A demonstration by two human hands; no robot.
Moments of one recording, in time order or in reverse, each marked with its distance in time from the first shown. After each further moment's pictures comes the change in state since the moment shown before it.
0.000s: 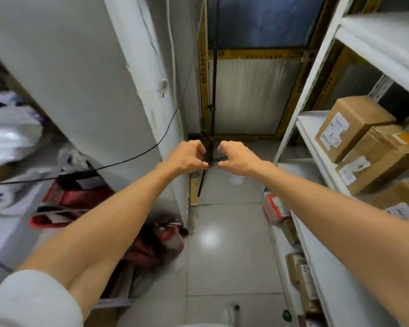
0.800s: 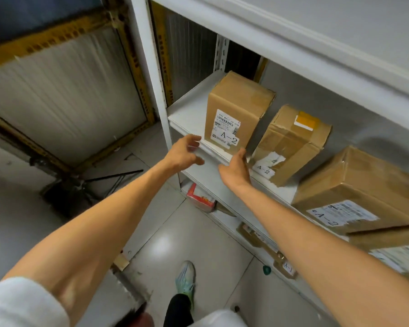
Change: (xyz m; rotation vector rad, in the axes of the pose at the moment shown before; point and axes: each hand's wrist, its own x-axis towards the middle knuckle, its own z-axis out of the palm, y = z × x) left_hand 0.363 0.211 0.179 -0.343 -0.712 0.372; right_hand 0.085 0.294 -0.028 0.699 0.737 1.193
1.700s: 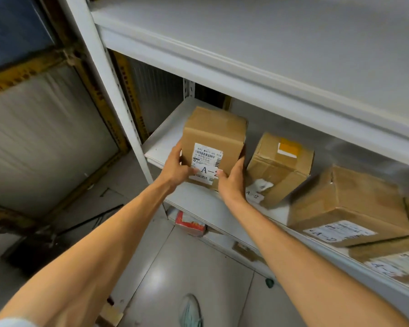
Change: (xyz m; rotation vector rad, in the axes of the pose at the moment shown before) left_hand 0.066 0.034 -0.006 -0.275 -0.036 0.137; right_hand 0.043 -0.026 -0.009 0.330 0.274 0.052
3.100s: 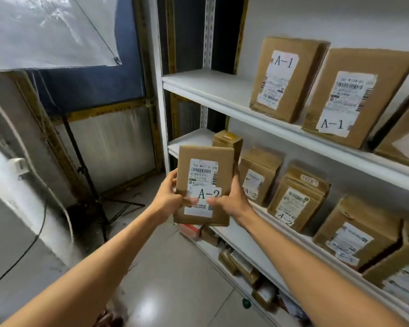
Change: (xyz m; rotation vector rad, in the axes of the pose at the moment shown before) left_hand -0.439 0.040 0.196 -0.187 0.260 0.133; right_hand -0.293 0.076 -0.309 0.094 -0.550 -0.364
